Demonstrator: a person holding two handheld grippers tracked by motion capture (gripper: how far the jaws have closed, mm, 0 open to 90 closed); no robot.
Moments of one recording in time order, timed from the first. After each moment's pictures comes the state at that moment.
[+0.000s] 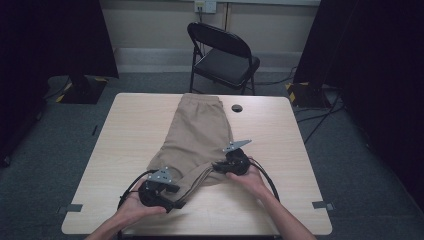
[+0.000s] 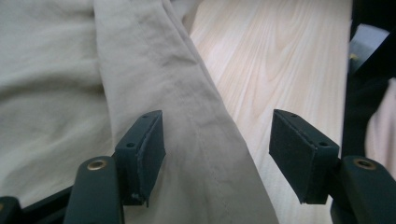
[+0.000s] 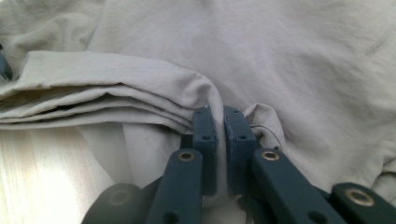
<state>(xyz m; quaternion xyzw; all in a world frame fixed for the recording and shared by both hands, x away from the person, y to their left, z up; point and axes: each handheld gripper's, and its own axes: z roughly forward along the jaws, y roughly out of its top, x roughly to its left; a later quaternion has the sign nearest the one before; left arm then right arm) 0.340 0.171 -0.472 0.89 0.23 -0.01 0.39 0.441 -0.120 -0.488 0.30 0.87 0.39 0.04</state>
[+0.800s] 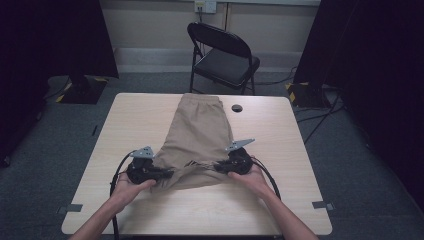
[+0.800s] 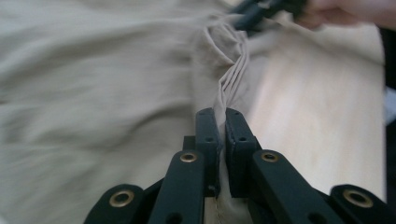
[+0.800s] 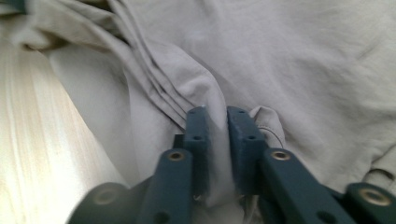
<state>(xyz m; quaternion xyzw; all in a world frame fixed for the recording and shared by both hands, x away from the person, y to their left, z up) 0.395 0.219 -0.460 0.84 0.33 0.01 0.44 0.442 -0.128 -0.484 0.30 0.86 0.41 0.03</state>
